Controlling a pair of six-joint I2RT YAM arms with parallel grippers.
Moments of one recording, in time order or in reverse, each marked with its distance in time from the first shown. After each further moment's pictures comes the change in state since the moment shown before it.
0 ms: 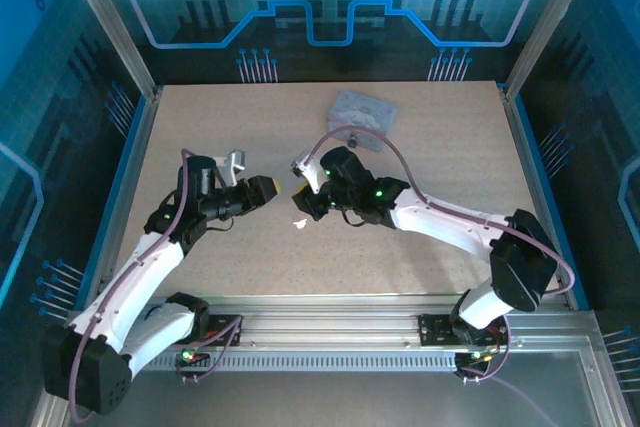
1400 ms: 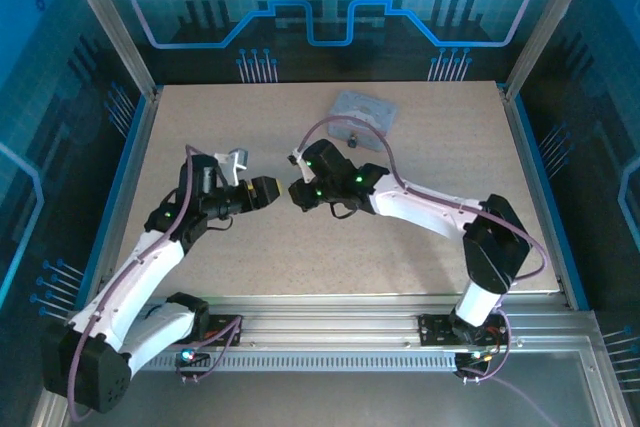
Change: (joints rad) left arm -0.010 0.025 0.054 -0.019 -0.029 0.125; right arm 0.000 0.121 0.152 -0.131 0.071 0.212
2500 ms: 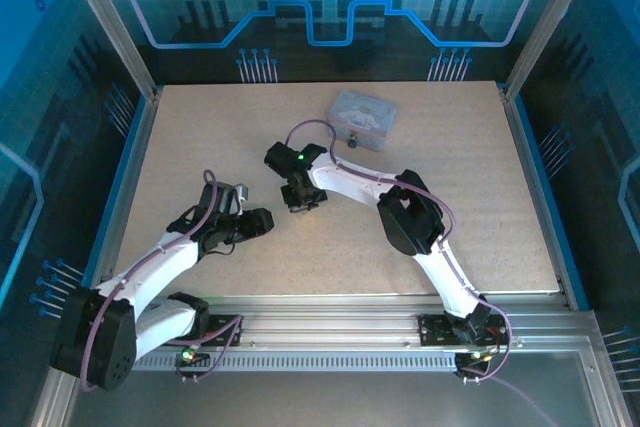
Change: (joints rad) left arm -0.009 0.123 -0.258 0.029 -0.211 0.022; right arm -0.001 0.611 0.653 -0.670 0.163 0.259
